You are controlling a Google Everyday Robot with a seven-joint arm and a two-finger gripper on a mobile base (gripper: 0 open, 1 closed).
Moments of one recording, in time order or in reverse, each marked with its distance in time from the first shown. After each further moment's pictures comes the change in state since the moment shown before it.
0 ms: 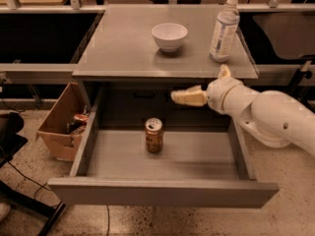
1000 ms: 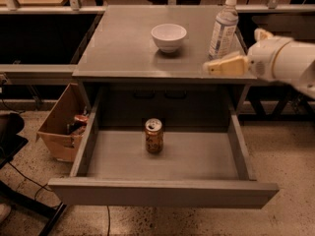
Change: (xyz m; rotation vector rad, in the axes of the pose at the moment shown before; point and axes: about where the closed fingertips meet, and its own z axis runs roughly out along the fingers) arm -0.097 -0.072 -0.074 -0.001 0.017 -0.086
